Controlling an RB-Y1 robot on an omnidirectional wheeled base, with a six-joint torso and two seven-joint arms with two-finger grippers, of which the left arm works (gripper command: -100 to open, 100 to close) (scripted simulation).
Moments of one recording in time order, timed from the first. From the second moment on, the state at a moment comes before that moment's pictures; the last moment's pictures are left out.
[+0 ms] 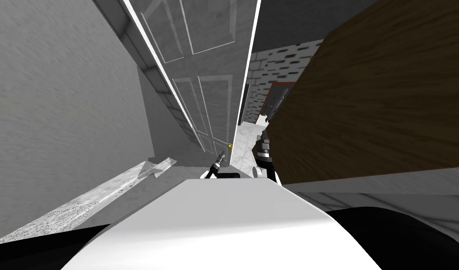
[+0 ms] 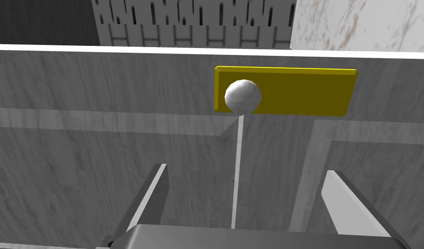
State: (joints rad) arm 0.03 0.08 -0.48 -0.90 -0.02 -0.74 0.07
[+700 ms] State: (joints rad) arm 0.01 0.06 -0.46 -0.87 -0.01 -0.75 0.07
